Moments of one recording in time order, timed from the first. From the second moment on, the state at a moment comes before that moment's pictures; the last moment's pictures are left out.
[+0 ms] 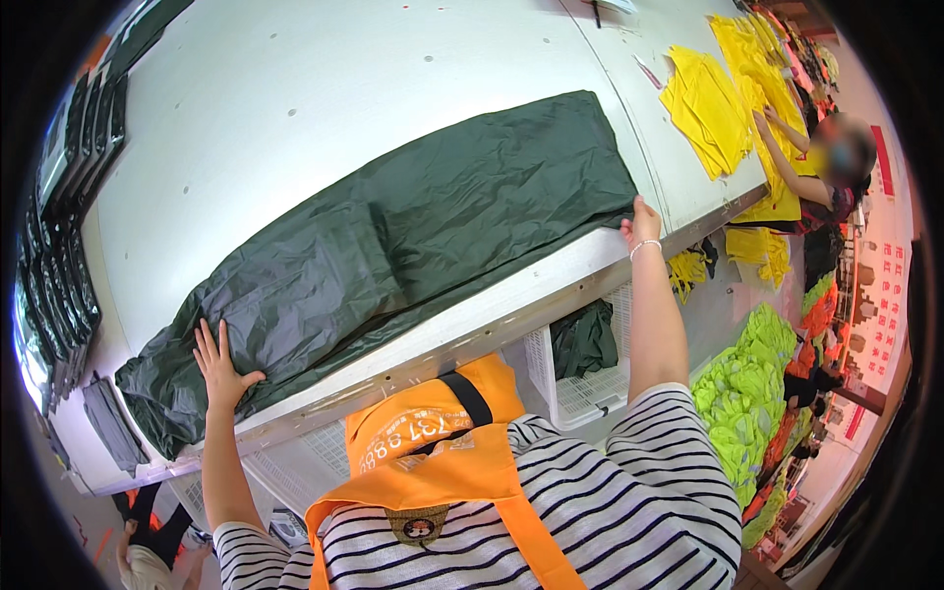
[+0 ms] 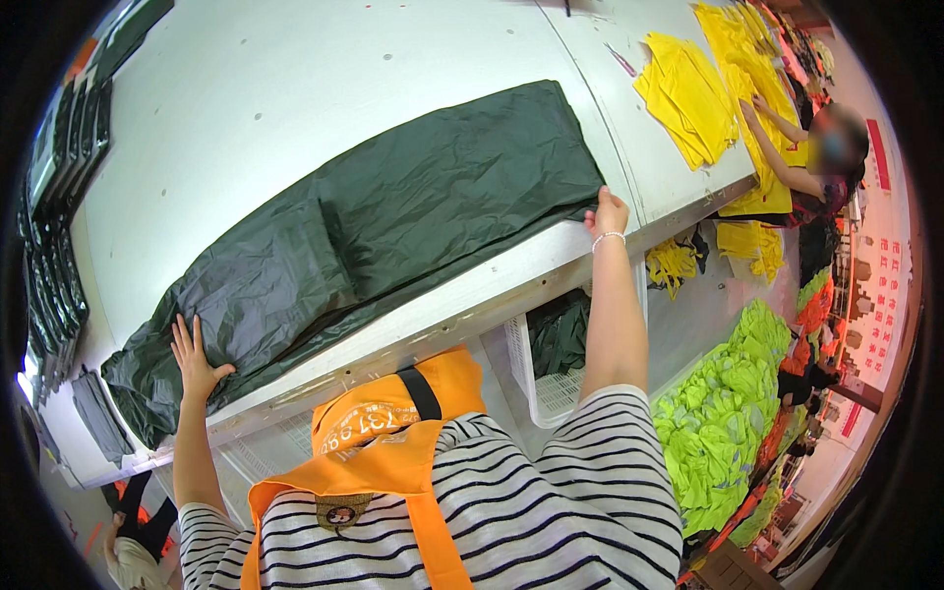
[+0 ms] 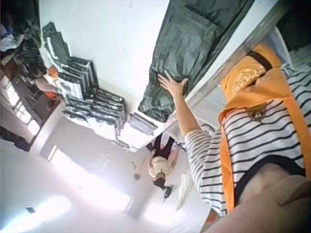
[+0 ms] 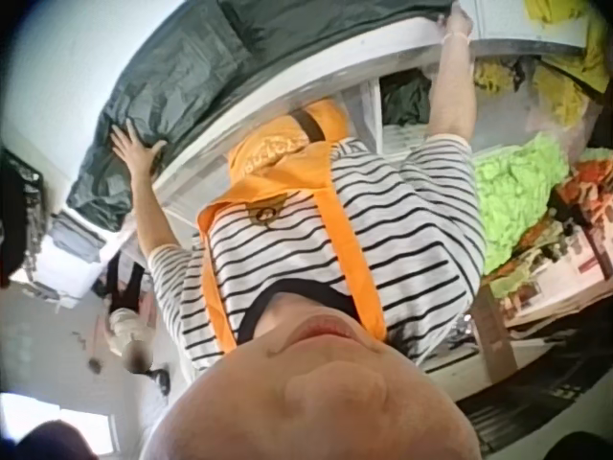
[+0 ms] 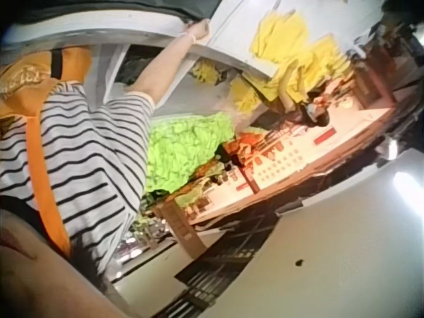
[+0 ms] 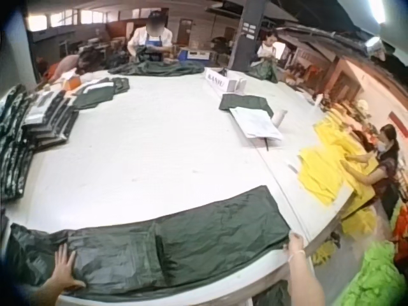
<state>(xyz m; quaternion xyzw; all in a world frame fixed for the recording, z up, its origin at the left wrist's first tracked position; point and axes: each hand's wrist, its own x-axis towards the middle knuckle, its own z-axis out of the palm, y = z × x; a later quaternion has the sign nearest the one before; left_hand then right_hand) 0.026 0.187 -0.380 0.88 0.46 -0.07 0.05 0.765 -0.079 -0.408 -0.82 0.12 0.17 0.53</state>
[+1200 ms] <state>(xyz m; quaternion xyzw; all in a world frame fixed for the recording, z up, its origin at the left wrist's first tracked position) 0.069 0.190 -0.324 0.85 0.51 -0.04 0.11 0.586 -0.077 -0.361 -0.81 -0.07 0.48 0.32</state>
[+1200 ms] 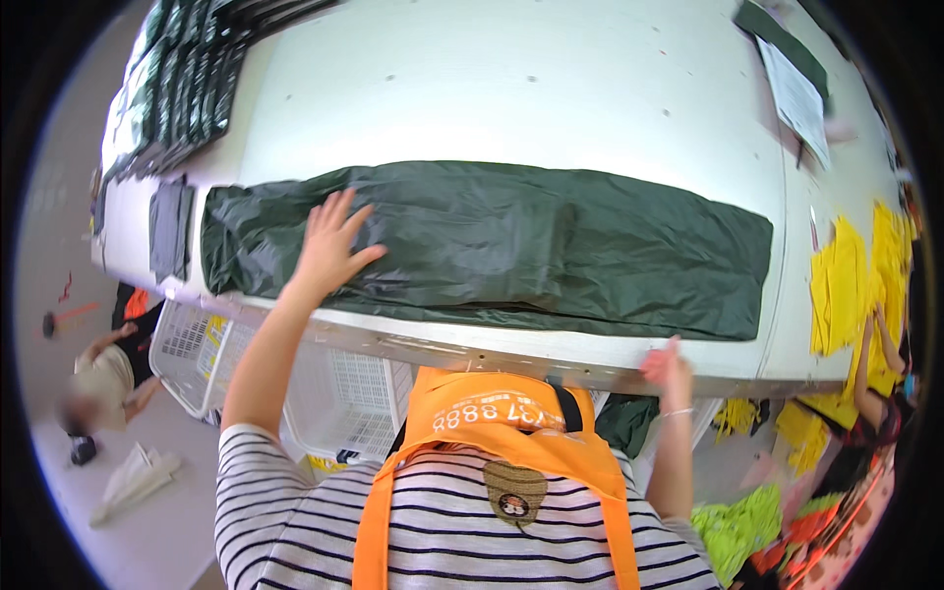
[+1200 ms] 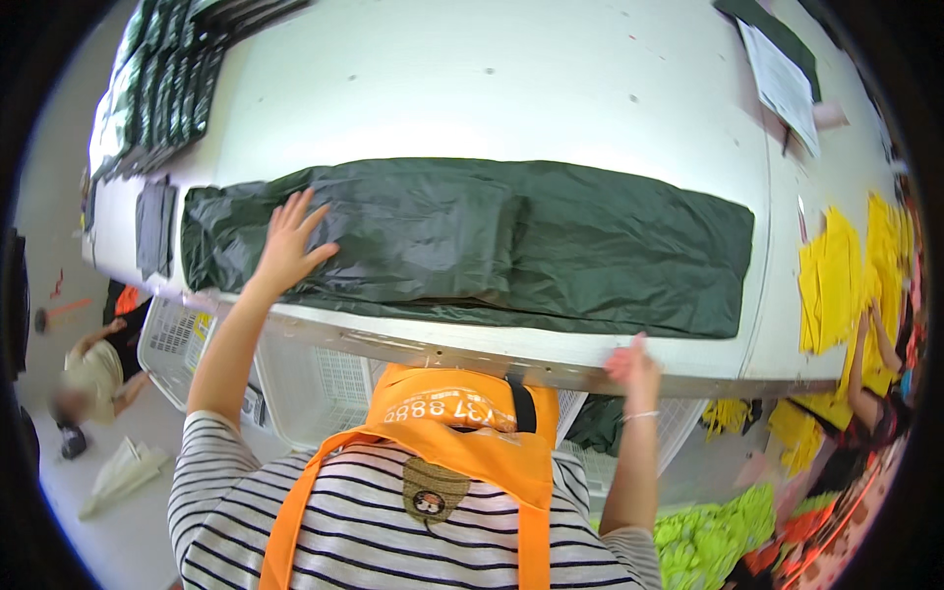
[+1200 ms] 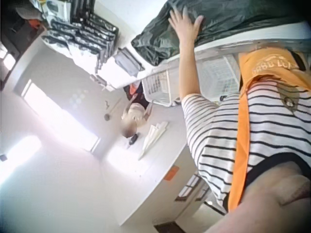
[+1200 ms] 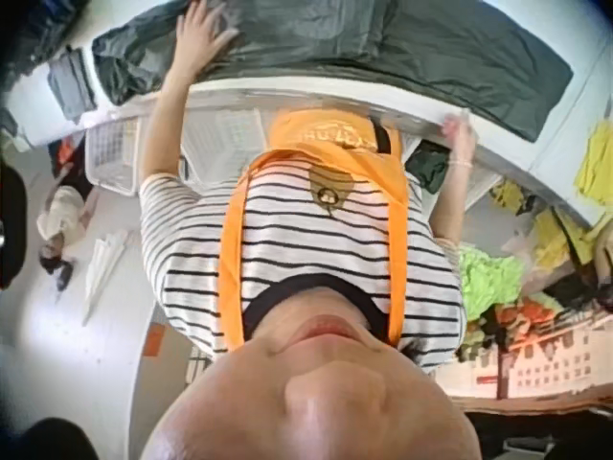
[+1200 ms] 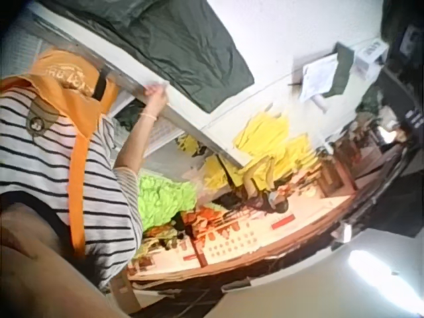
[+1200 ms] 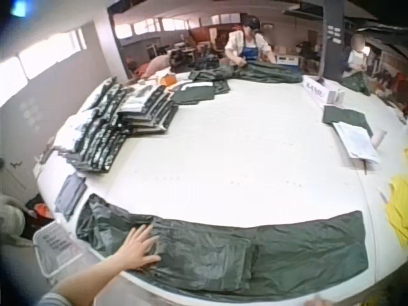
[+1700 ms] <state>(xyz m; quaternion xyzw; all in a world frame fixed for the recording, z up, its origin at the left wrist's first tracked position) 0.183 0.156 -0.394 0.80 0.56 0.16 0.13 0.547 0.079 -0.291 -0.62 -0.07 0.15 0.77</state>
